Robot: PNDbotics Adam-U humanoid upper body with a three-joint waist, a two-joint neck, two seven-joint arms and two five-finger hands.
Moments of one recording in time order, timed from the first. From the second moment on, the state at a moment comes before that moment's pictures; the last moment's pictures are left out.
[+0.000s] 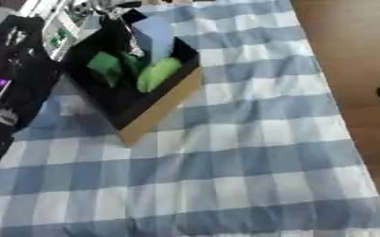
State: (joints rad) left arm -1.22 0.19 -0.22 -1.01 -1.08 -0.25 -0.56; right arm 0.05 -0.27 -0.36 -1.98 -0.57 -0.36 0.69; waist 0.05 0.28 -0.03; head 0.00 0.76
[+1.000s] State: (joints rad) left arm -1.10 0.51 -0.30 -1.26 -0.78 -0.21 -0.68; right arm 0.07 -0.27 -0.38 -1.98 -0.55 -0.37 0.68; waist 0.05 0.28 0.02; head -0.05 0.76
